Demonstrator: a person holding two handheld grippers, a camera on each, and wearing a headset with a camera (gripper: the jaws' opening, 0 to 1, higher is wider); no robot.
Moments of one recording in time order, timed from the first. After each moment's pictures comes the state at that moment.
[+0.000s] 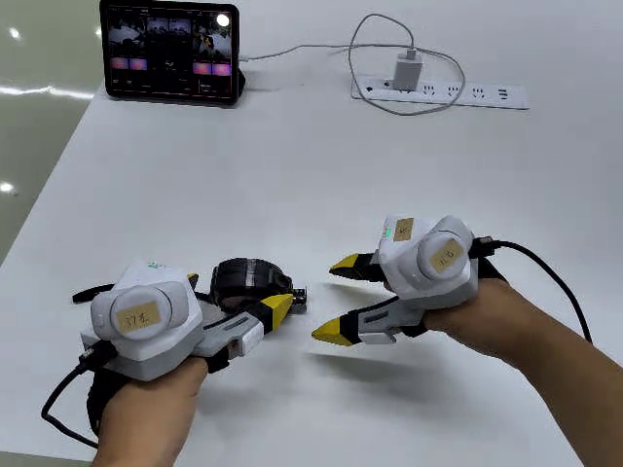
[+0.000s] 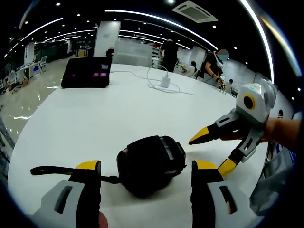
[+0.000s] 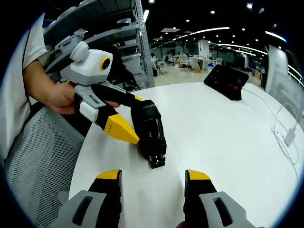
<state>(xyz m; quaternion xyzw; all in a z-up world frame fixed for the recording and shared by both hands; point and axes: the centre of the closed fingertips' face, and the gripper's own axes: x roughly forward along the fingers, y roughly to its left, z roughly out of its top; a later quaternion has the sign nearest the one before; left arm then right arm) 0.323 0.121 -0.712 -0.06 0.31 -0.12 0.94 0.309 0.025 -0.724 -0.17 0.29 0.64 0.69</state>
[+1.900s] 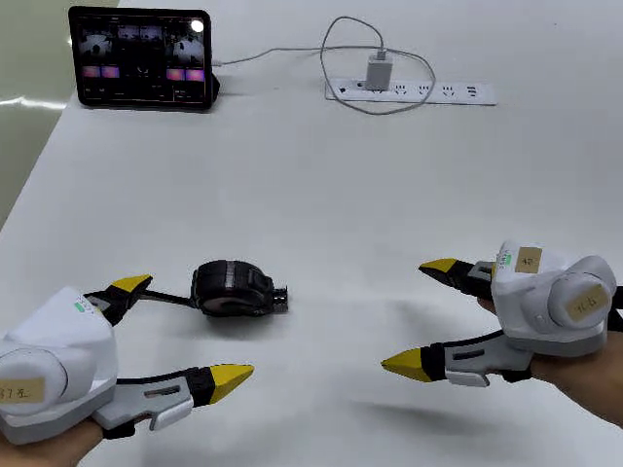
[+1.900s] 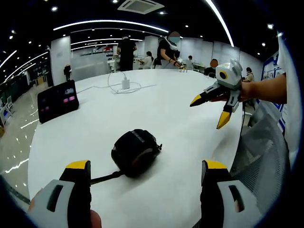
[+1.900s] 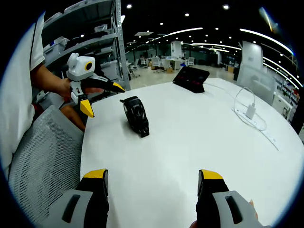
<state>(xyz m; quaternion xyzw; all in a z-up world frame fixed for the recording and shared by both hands) 0.274 0.121 -0.671 0.07 0.28 -0.30 0.91 0.291 -0.082 -0.692 -0.16 0.30 0.54 0.77</state>
